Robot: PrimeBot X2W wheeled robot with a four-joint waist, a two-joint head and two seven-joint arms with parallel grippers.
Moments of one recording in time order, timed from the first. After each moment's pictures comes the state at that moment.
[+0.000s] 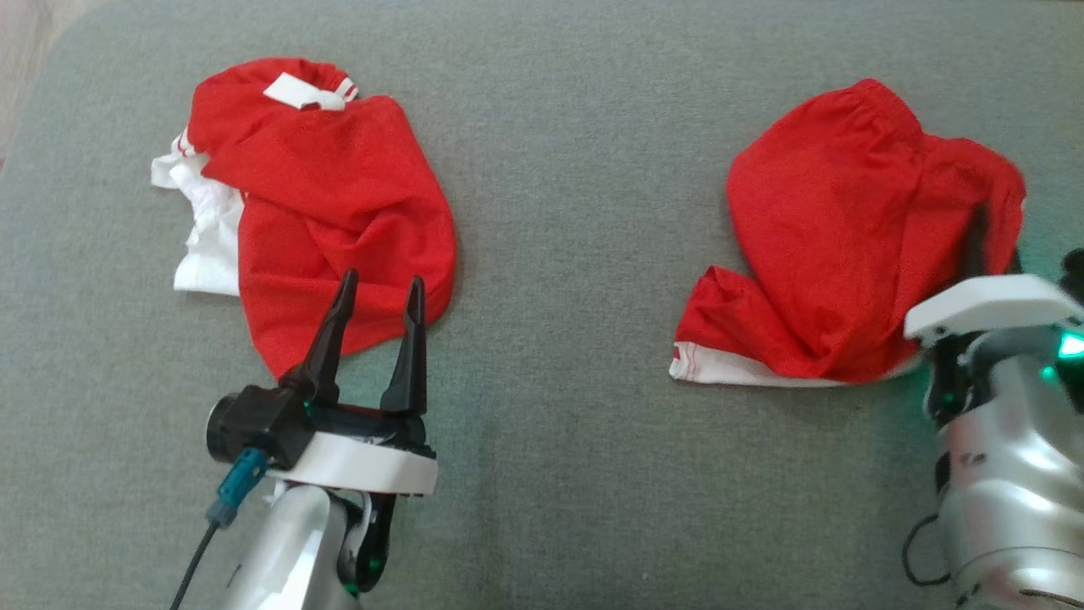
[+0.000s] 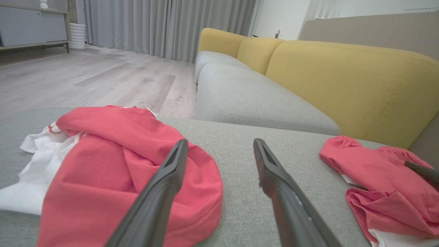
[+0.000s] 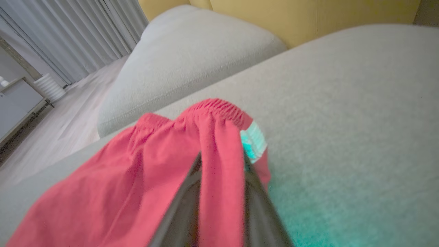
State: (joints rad) left arm -0.23 0.05 -0.28 0.26 -0.31 -0.10 -0.26; right arm -0.64 -0.05 -0.43 0.97 0.12 0.13 -0.25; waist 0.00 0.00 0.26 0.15
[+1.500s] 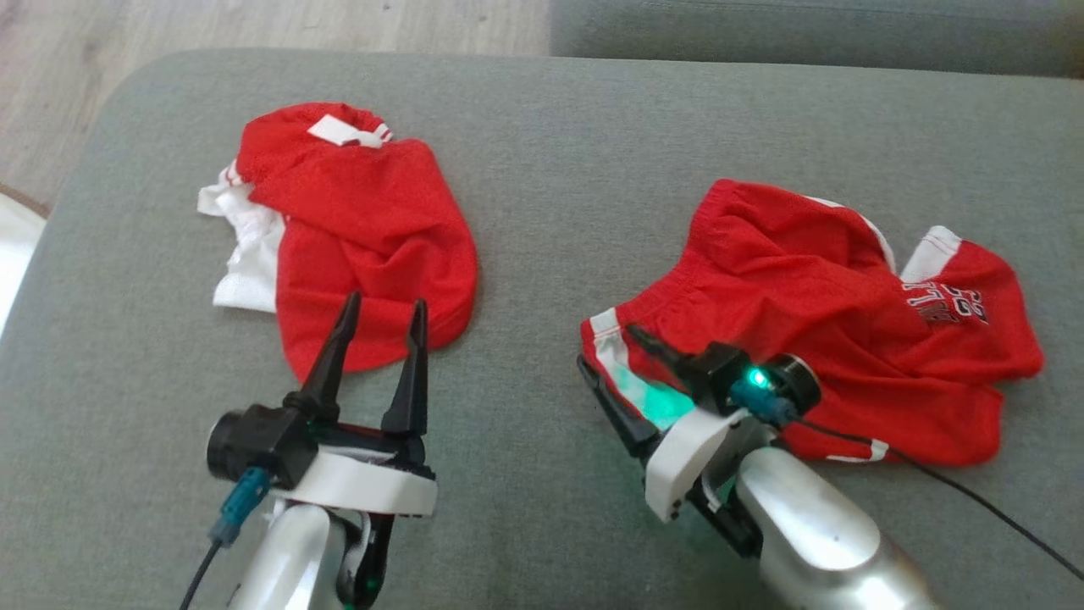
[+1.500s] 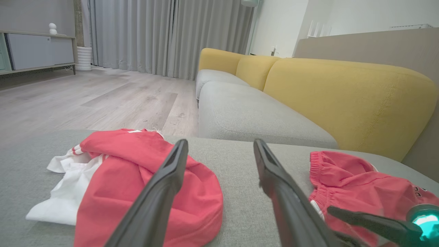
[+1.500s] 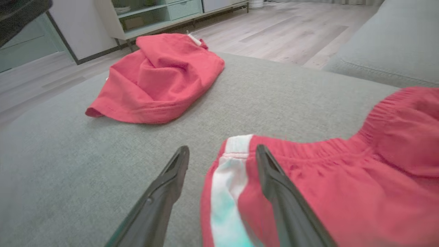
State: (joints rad) left arm -0.19 0.05 -0.27 0.26 -0.27 -0.12 -0.26; right arm -0.44 -0.06 0.64 0.70 0.24 0.13 -0.17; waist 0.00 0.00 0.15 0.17
